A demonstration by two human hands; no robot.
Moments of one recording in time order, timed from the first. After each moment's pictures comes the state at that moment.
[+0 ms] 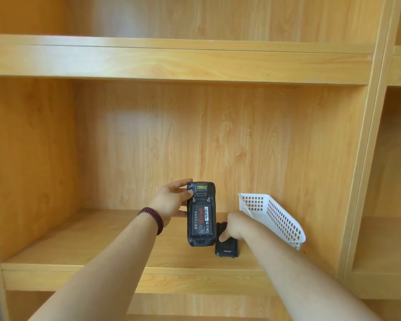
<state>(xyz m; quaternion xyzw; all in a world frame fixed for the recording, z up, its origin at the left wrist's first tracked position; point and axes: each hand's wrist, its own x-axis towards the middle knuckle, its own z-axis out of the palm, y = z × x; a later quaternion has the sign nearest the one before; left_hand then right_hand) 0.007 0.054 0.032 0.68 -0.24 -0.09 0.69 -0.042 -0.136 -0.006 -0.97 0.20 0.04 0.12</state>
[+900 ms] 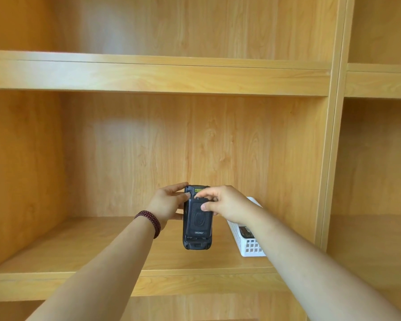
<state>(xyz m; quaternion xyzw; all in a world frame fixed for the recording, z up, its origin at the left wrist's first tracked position) -0.023 0.035 0.042 0.68 -0.25 -0.09 0.69 -0.123 -0.123 0.062 -0.92 -0.07 -0.17 0.34</state>
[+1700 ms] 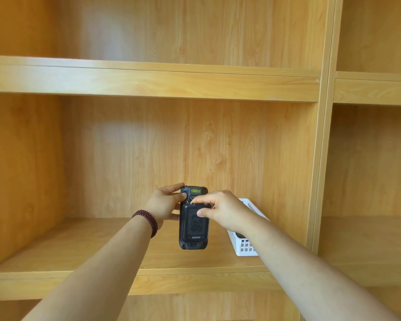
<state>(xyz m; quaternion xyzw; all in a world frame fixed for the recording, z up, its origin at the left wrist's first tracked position) -0.031 0.038 0.046 0.68 -0.24 -0.09 0.69 -0.144 -0.117 0.056 -0.93 -0.08 -0.20 0.30</state>
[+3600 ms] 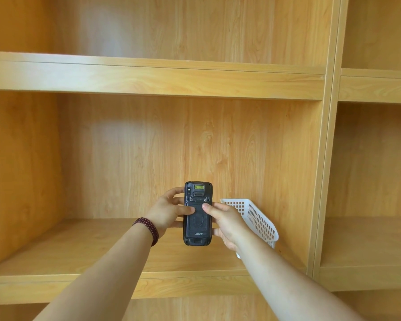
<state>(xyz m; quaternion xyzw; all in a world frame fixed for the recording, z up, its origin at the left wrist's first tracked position) -0.029 0.033 0.031 0.65 -0.29 -0.14 0.69 -0.103 -0.126 0.005 -0.65 0.04 -0.16 0.74</state>
